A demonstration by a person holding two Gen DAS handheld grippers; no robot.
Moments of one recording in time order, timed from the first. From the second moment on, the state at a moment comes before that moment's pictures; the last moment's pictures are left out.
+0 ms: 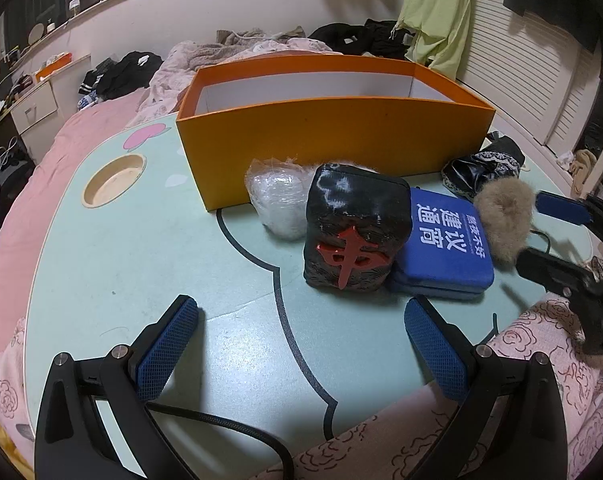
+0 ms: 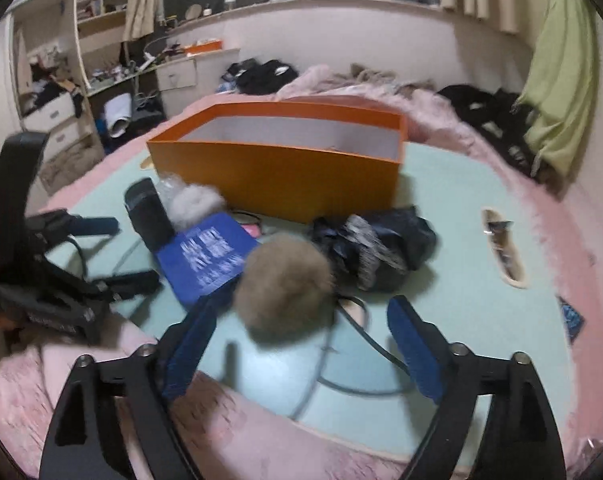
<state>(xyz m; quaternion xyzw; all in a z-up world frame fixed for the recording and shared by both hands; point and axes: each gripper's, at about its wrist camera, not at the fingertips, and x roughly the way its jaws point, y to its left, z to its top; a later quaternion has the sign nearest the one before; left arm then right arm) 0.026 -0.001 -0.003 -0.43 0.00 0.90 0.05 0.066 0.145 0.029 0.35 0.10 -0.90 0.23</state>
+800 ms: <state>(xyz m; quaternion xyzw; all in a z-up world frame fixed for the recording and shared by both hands) 0.033 0.005 -0.004 -0.43 0.00 0.90 0.05 0.058 0.152 0.014 0.37 0.10 -0.90 0.22</state>
